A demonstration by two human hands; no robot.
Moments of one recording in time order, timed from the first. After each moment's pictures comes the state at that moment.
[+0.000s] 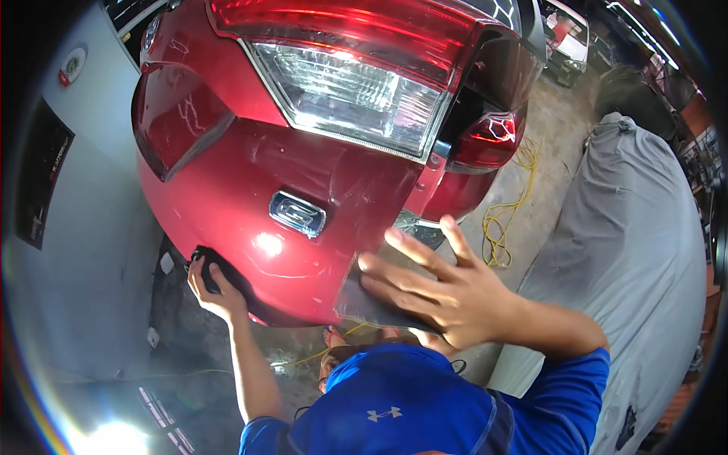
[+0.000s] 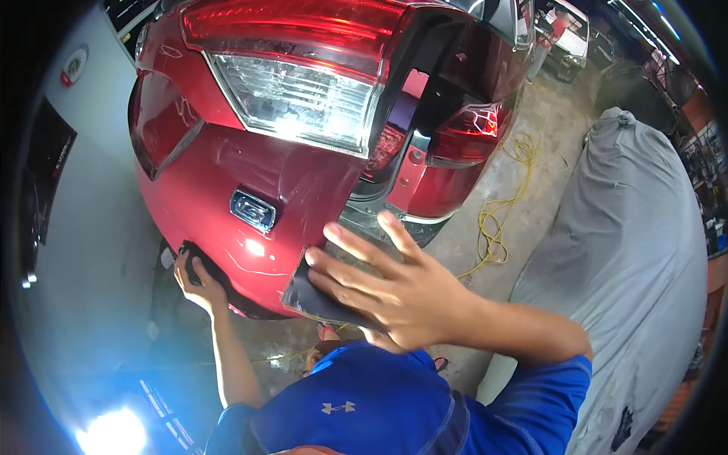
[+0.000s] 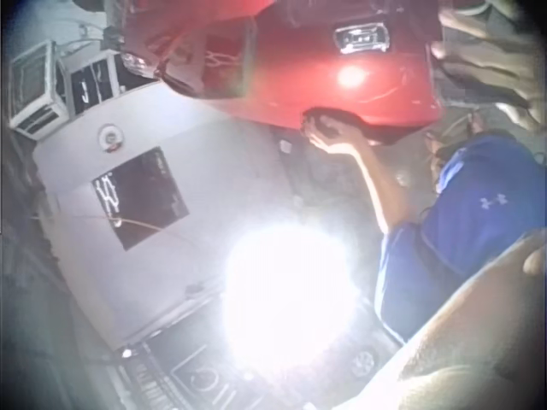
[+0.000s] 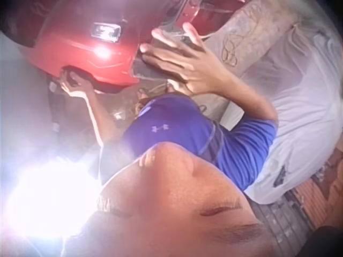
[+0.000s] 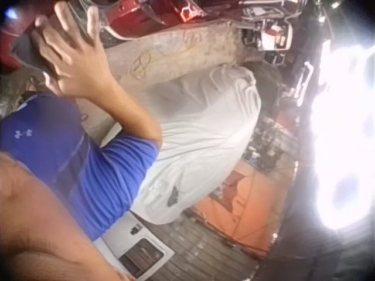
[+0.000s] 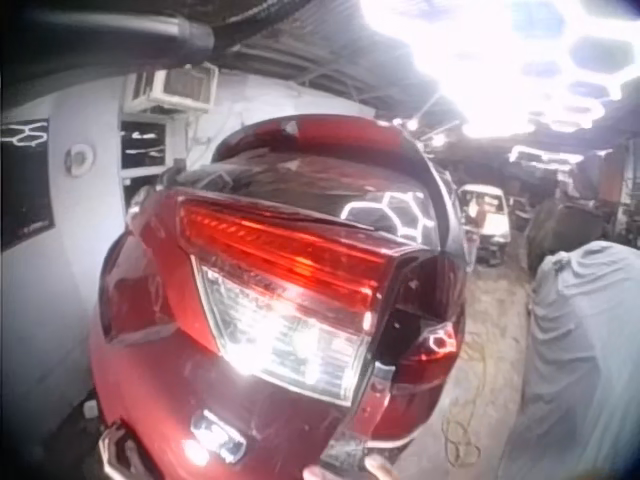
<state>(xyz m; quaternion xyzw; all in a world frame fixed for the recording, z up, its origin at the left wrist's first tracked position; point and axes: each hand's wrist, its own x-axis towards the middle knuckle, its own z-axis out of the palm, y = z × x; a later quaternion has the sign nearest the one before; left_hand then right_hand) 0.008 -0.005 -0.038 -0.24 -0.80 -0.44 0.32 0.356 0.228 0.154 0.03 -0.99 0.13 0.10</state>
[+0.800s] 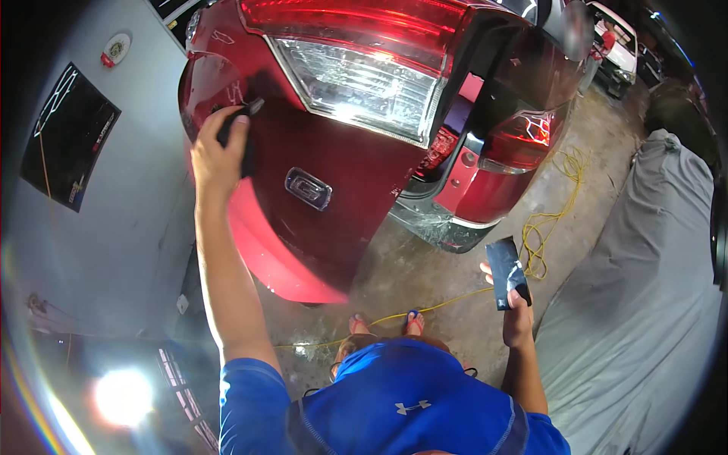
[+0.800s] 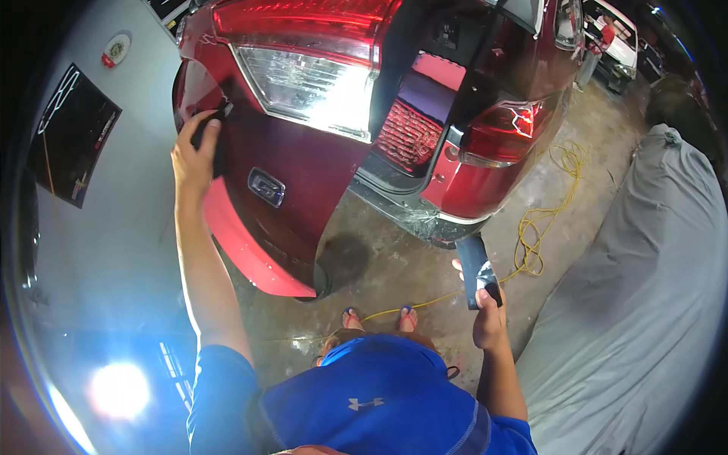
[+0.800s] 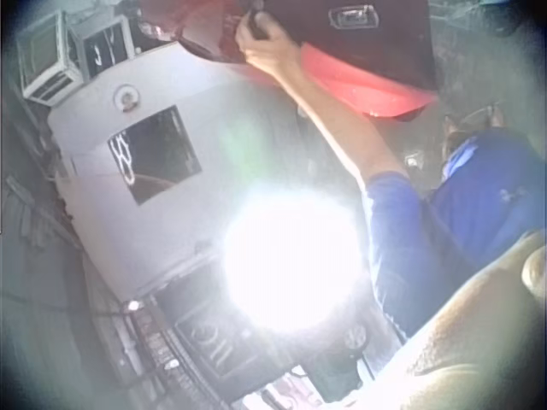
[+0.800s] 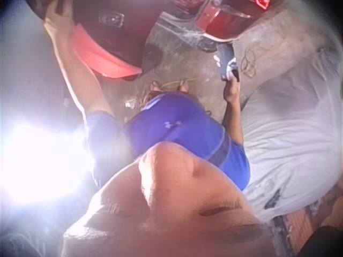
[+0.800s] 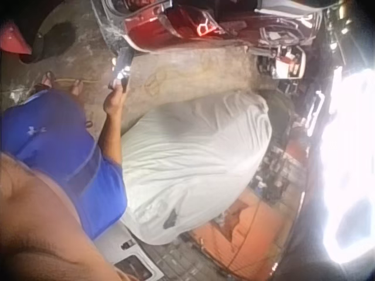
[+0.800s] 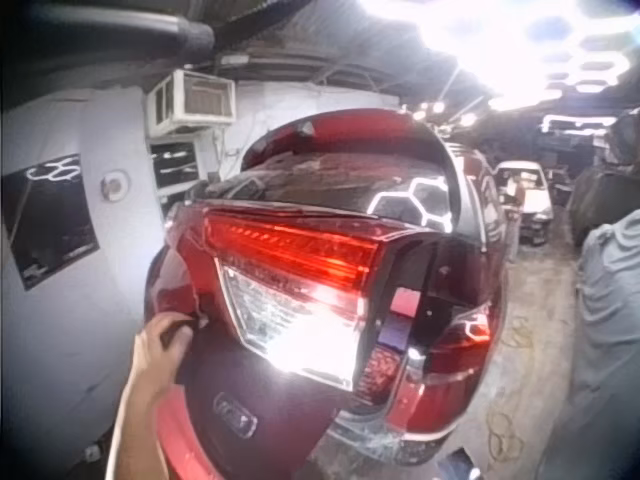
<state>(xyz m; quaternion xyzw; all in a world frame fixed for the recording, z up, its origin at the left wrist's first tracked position) -0.014 0.105 0.176 -0.40 -0.80 -0.40 0.20 0.472 0.228 -0.013 -0.29 -0.59 0.68 0.33</state>
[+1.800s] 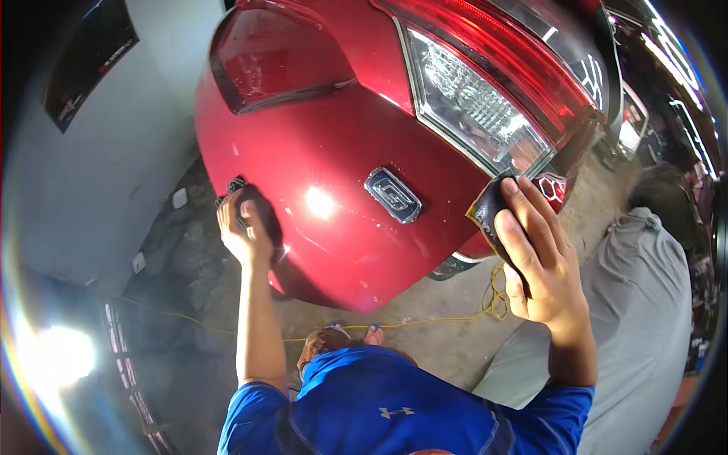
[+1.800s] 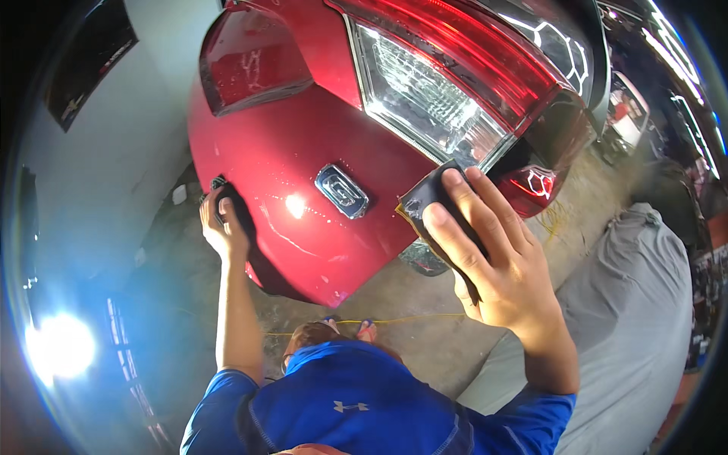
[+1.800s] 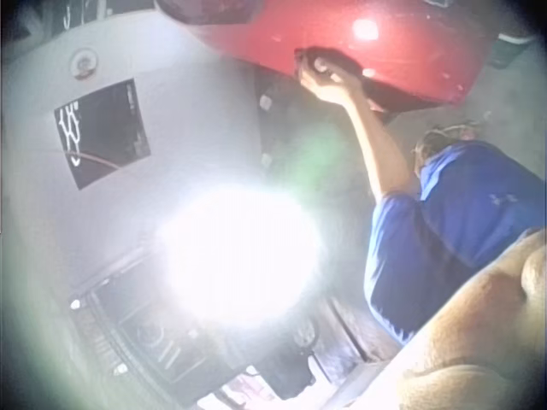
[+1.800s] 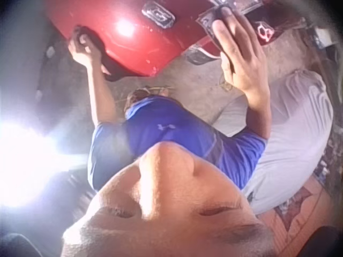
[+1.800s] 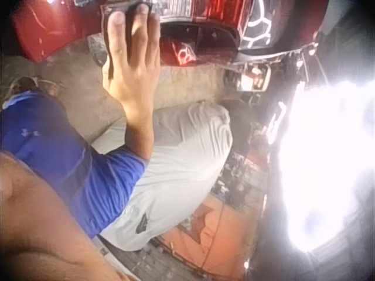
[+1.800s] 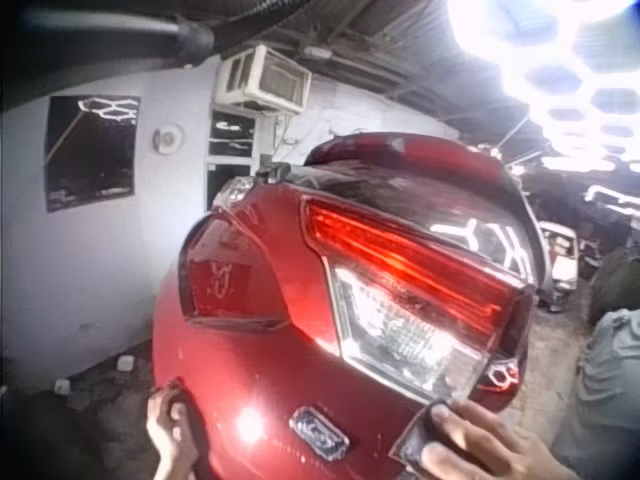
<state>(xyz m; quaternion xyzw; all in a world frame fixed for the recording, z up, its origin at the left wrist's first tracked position) -0.008 0.002 -0.022 -0.18 -0.82 -0.44 0.32 0.328 0.278 0.195 0.08 -0.96 0.00 0.28</state>
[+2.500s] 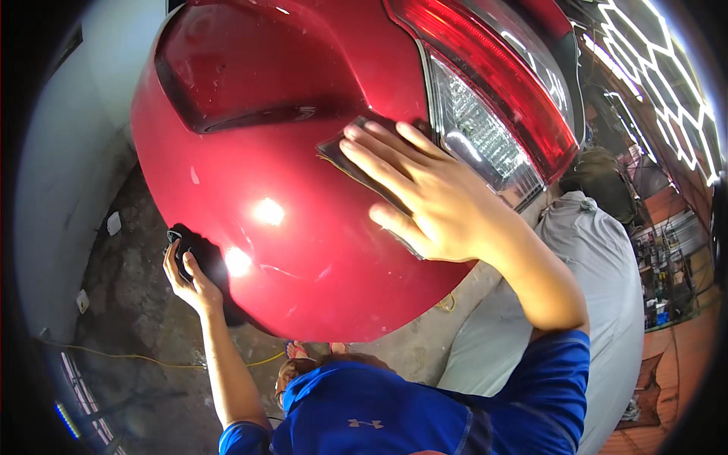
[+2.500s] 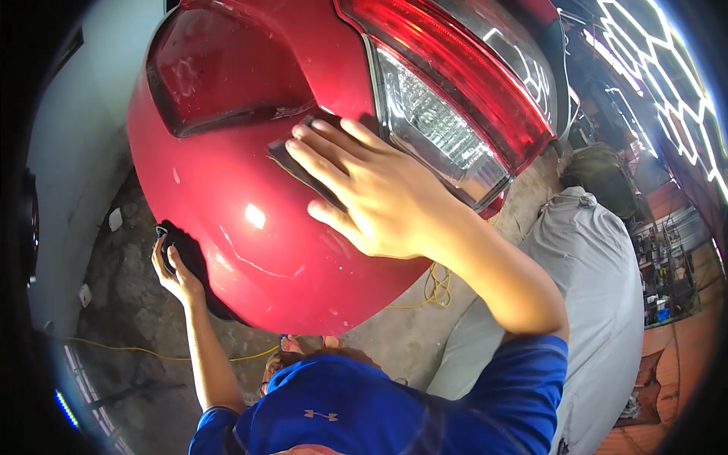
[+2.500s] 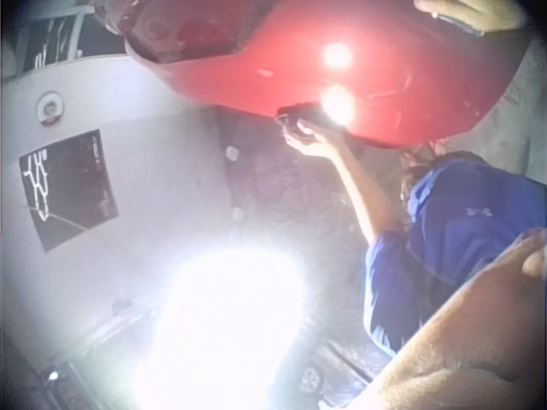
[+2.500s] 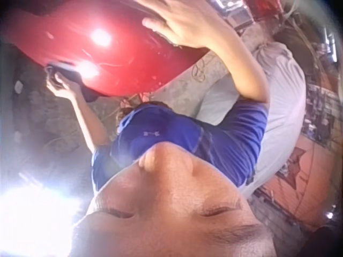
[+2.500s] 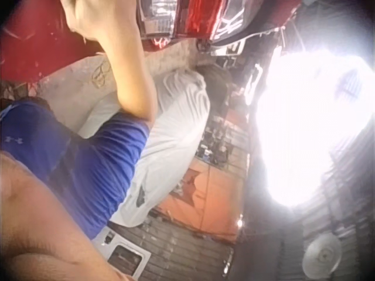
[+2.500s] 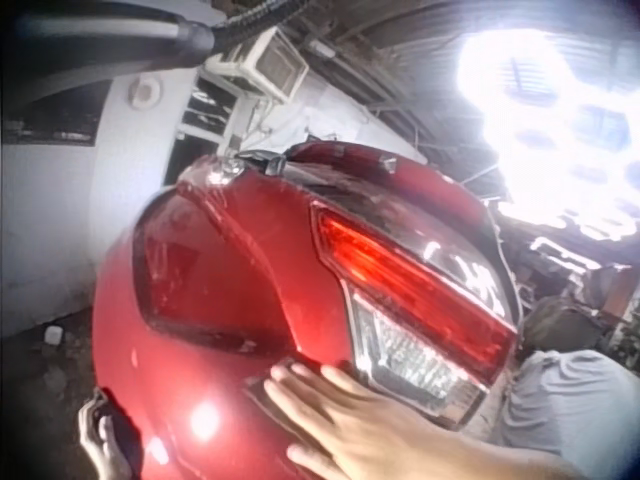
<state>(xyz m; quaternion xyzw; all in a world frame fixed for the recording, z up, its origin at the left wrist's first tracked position) -0.047 -0.029 -0.091 -0.11 -0.76 -0.59 0.25 0.168 0.253 0.219 0.09 -0.99 -0.07 0.09</state>
